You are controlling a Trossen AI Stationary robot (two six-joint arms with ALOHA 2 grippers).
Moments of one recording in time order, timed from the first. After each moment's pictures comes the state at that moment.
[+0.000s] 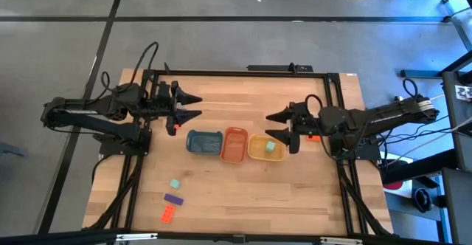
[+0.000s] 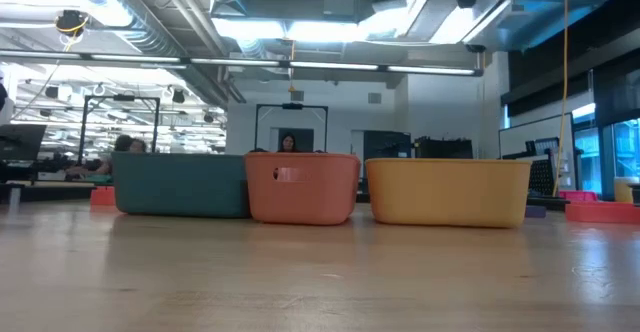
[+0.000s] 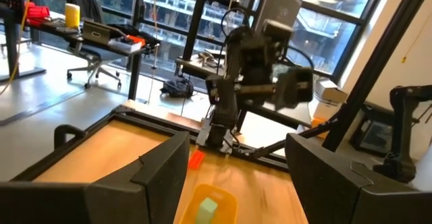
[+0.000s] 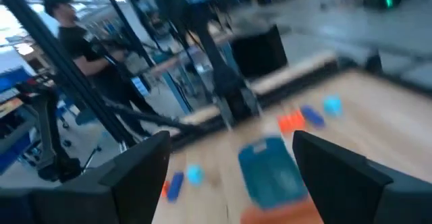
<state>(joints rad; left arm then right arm) 0.01 0.77 0.82 0.01 -0.11 -0.29 0.20 1.02 0.77 0.18 0.26 0.45</state>
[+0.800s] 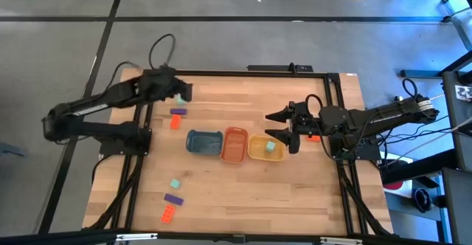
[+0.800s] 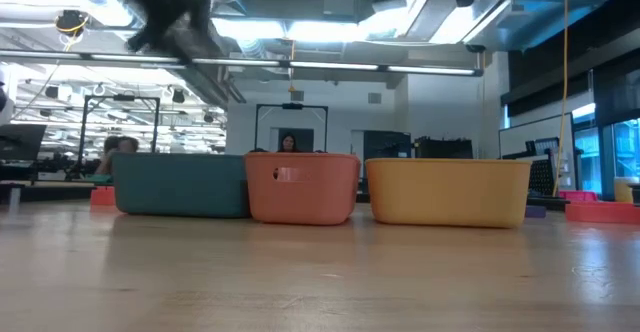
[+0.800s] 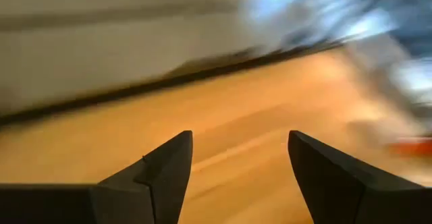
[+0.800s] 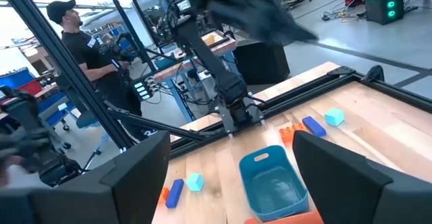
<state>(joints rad) 0.43 0.91 0.89 -0.61 -0.39 -0.68 0.20 1.02 0.77 0.19 0.26 0.44</state>
